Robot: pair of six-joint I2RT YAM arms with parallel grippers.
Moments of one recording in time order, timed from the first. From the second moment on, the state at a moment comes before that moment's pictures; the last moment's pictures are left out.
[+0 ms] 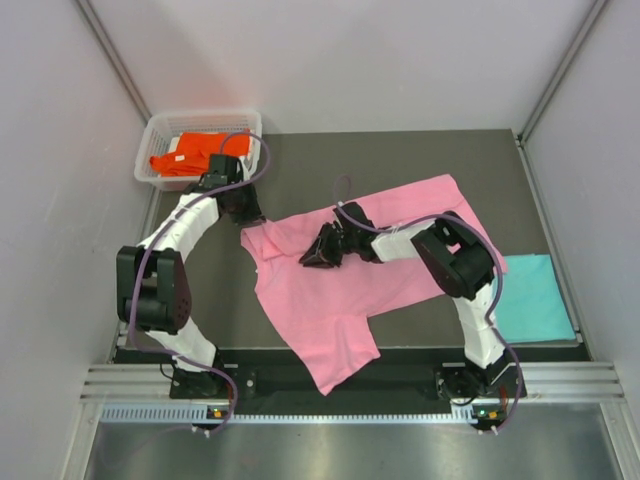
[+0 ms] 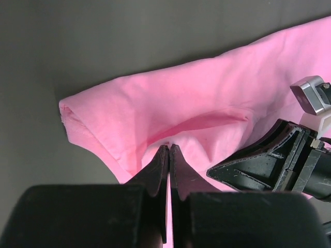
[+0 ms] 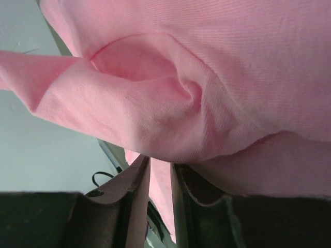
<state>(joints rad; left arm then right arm) -0.12 1.66 1.26 -0.54 0.22 -0.36 0.71 2.11 1.17 0.25 -0.49 1.16</state>
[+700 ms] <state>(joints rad) -0.12 1.66 1.23 -0.52 0.25 -0.37 0.71 2.15 1.28 0.10 -0.44 1.28</state>
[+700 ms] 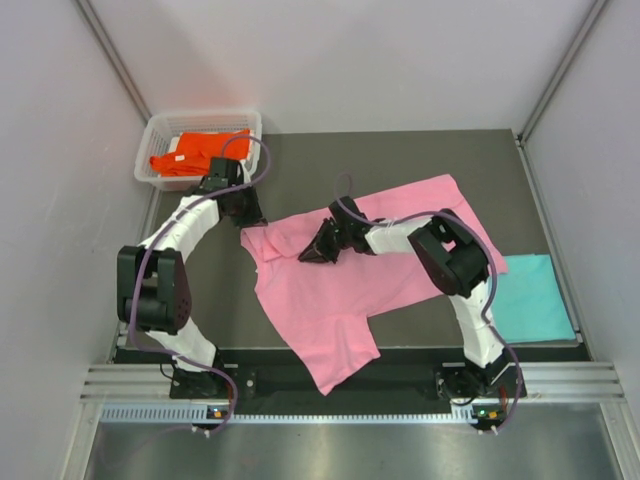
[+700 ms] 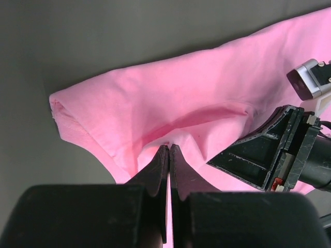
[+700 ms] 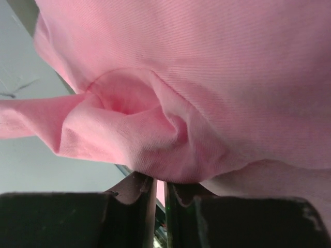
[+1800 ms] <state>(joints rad) -0.16 1.35 0.83 -0.49 0.40 -0.57 0.55 2.05 1.22 -0.28 -0.68 0.70</state>
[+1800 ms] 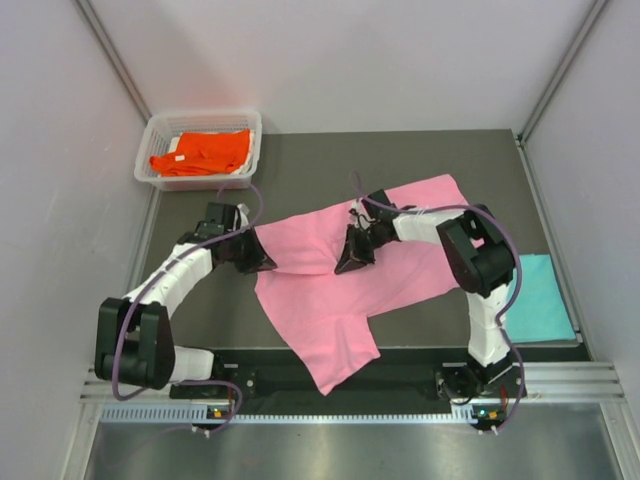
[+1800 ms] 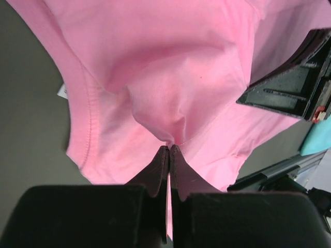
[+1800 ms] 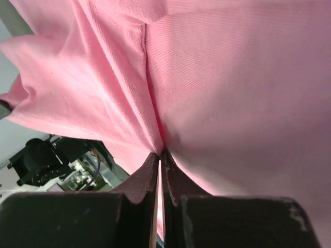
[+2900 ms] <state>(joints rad) -0.09 1.08 0.91 -0.76 0.31 -0.59 0.19 1.97 1.39 -0.68 -0.56 0.31</state>
